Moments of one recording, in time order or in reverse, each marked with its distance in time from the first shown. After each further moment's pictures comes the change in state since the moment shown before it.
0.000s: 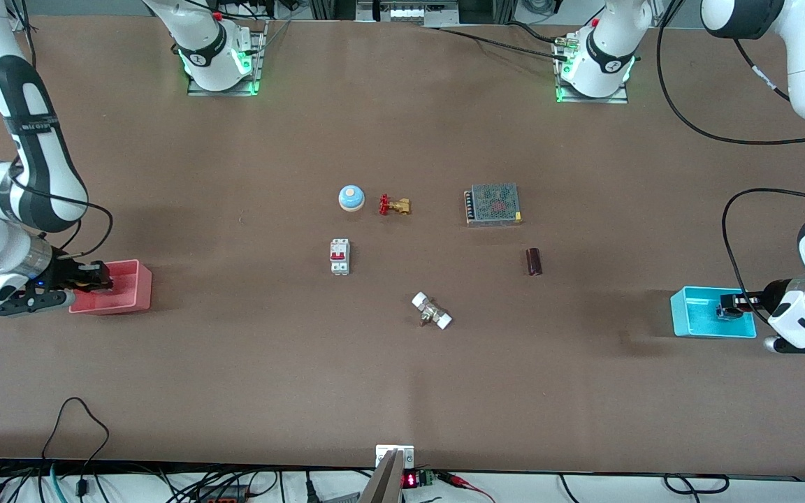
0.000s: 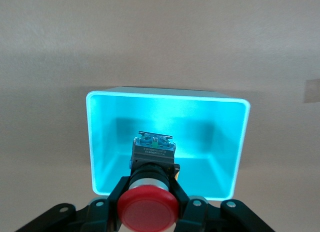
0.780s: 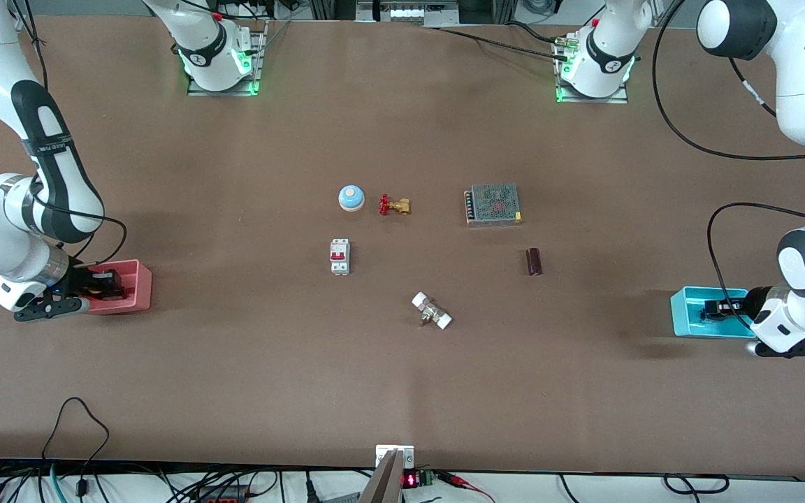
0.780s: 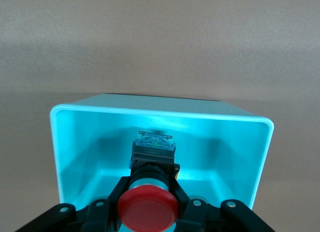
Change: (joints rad) left arm 0.004 0.075 -0.005 0.012 -0.041 0.052 0.000; right arm -0.005 0.061 0.000 0.002 0.000 0.087 -0.002
